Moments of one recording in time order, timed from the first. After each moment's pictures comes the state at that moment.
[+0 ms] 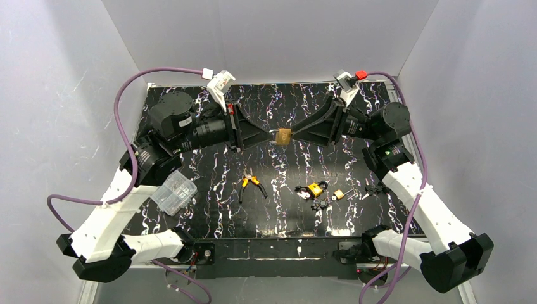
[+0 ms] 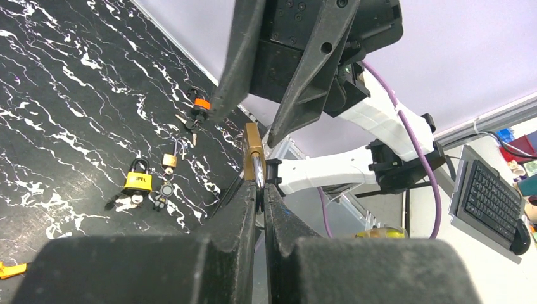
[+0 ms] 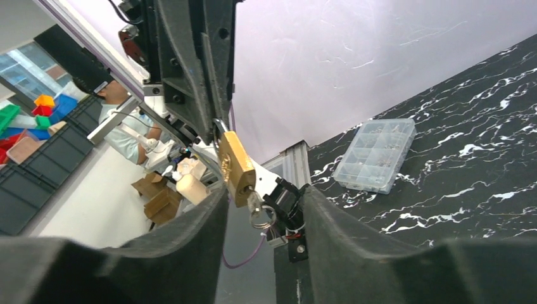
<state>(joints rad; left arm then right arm) -0.76 1.13 1.60 -0.63 0.43 -0.61 0.45 1.07 1.08 0.39 -1.02 0.93</state>
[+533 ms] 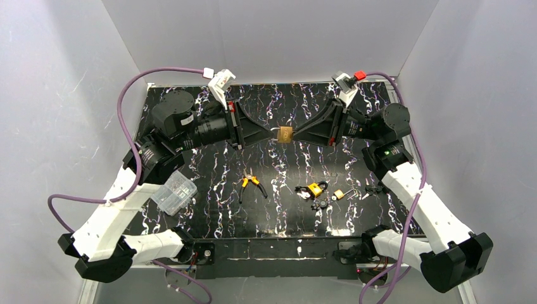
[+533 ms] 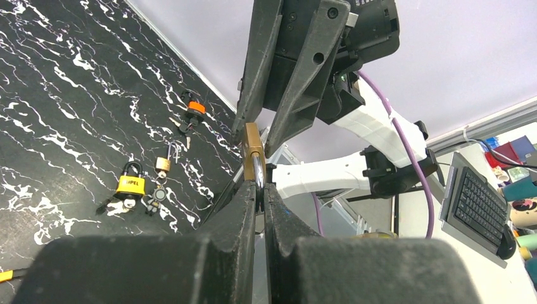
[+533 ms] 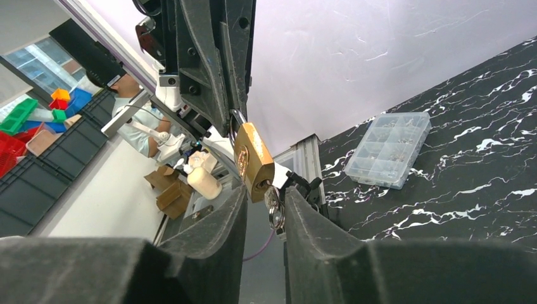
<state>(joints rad) -0.74 1.13 1.58 -0.59 0.45 -0.65 0.45 1.07 1.07 0.42 -1.06 0.97</state>
